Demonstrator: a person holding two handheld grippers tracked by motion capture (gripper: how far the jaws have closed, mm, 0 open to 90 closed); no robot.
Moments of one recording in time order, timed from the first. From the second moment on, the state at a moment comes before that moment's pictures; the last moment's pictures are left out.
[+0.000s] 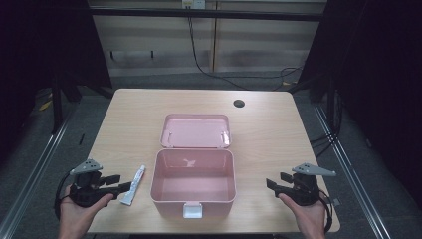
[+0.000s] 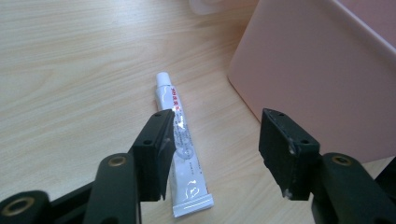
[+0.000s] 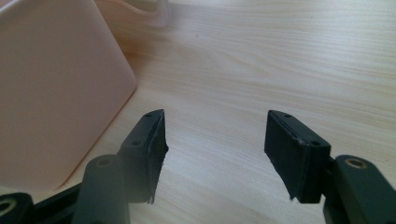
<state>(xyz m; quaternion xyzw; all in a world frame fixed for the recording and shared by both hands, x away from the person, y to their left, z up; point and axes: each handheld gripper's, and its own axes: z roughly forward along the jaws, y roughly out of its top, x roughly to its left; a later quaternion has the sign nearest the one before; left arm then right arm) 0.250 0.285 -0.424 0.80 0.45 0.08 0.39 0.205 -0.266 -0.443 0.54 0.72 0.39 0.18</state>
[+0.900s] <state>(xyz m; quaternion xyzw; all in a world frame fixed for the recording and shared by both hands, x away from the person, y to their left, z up) 0.297 0.253 -0.418 0.86 0.46 0.03 0.23 0.207 -0.261 -0.445 0.53 0.73 0.39 0.17</state>
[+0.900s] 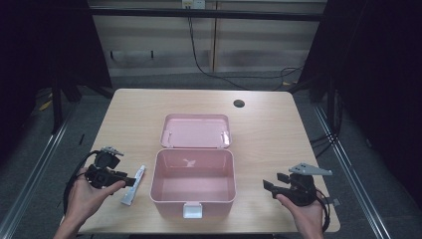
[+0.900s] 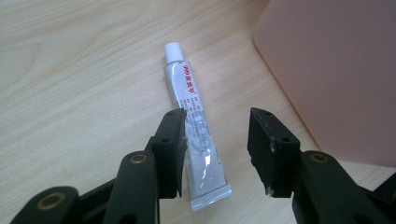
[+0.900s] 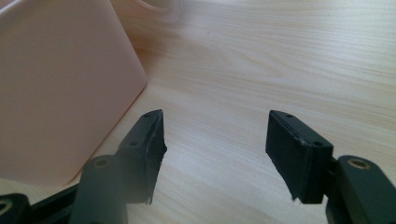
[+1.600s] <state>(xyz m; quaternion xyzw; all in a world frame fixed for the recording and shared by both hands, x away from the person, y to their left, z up) 0.320 0.237 -0.445 0.87 0.47 0.02 0.17 0.208 -0.258 -0.445 0.52 0.74 0.39 0.17</state>
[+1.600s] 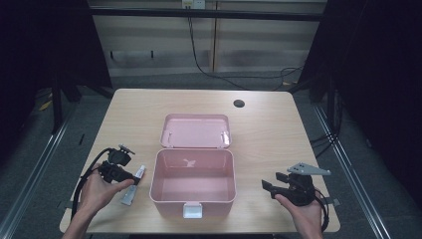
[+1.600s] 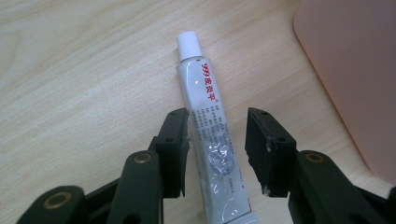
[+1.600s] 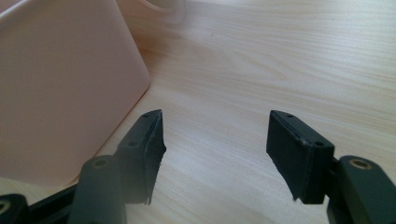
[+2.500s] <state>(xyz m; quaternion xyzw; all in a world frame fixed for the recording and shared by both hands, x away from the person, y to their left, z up) 0.323 0.225 -0.464 0.87 0.47 0.03 0.13 0.210 -0.258 -0.446 0.52 0.74 0.39 0.16</state>
